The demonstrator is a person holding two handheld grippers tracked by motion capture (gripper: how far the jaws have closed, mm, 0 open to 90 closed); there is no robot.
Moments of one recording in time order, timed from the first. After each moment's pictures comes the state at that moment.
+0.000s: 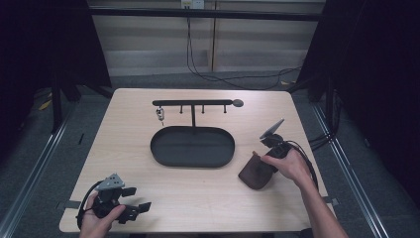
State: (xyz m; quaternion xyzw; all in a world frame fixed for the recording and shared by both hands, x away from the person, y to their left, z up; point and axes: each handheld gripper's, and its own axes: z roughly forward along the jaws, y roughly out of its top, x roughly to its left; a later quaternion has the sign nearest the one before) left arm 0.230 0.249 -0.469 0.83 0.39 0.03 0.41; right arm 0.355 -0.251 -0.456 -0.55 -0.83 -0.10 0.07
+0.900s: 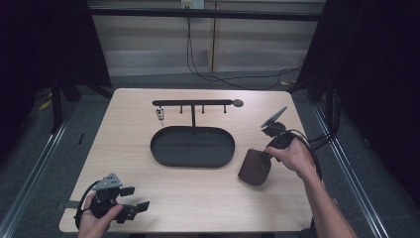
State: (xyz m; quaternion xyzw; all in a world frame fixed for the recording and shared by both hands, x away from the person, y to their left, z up) left arm 0.230 0.253 -0.468 0.82 0.39 0.03 0.41; right arm 0.357 -0.243 -0.406 -0.53 -0.84 -0.11 0.02
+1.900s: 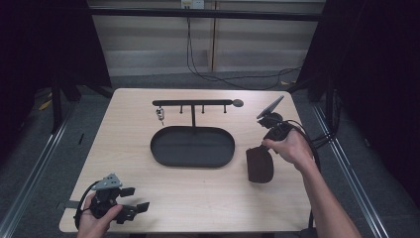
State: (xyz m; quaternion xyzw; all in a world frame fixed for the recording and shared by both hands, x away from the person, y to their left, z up) left arm 0.230 0.254 -0.468 0.82 0.39 0.02 0.41; right arm 0.362 -0.225 -0.370 -0.52 -0.85 -0.12 0.00
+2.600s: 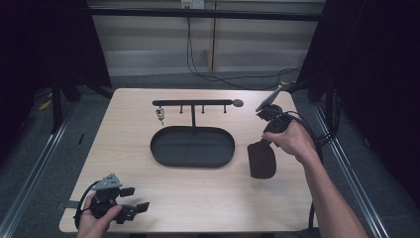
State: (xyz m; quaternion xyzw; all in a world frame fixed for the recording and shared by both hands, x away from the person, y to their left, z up) left arm 0.230 0.254 -0.468 0.82 0.39 0.02 0.41; right arm 0.368 -0.217 -0.342 -0.52 -0.85 -0.09 0.00
